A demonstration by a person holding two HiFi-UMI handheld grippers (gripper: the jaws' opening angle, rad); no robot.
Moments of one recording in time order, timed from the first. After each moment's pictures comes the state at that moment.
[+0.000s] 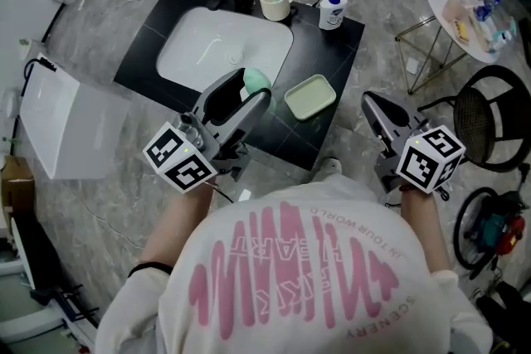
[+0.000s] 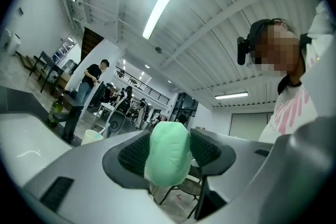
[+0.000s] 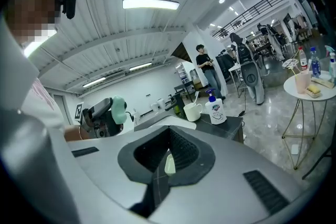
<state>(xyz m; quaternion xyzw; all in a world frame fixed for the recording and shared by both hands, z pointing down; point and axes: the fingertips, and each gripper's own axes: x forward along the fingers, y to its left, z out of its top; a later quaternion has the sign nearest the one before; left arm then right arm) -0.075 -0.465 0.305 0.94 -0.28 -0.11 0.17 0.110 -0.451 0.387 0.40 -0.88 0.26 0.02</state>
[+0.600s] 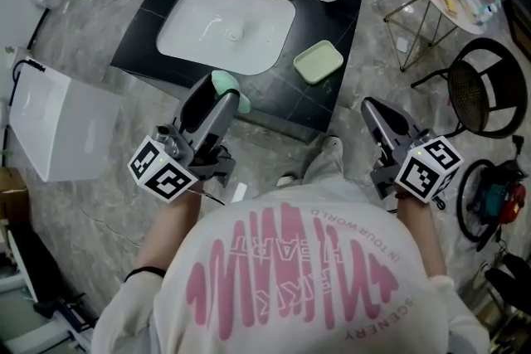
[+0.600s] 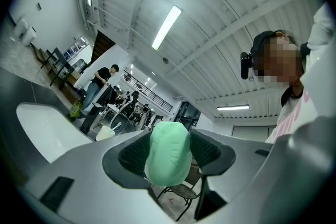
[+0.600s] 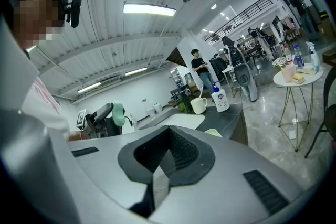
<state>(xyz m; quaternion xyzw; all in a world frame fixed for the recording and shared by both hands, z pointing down) -0.173 -0.388 0.311 0.92 -0.30 -0.17 0.20 0.058 -0.347 0.389 0.44 -0.86 0.27 -0.01</state>
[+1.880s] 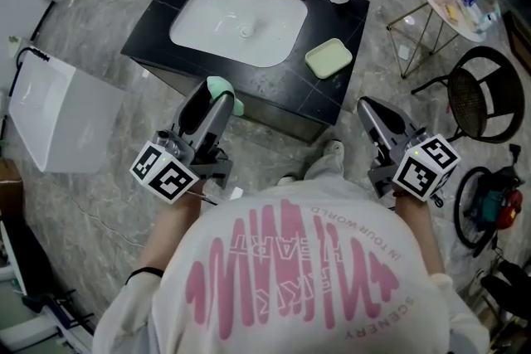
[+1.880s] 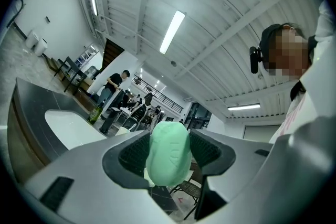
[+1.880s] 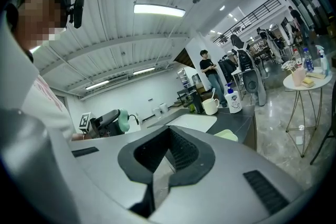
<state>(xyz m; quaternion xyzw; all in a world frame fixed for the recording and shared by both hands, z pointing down) -0.226 -0.357 0.326 0.90 -0.36 -0.16 0.21 0.016 -0.323 0.373 0.41 -0.88 0.25 -0.01</state>
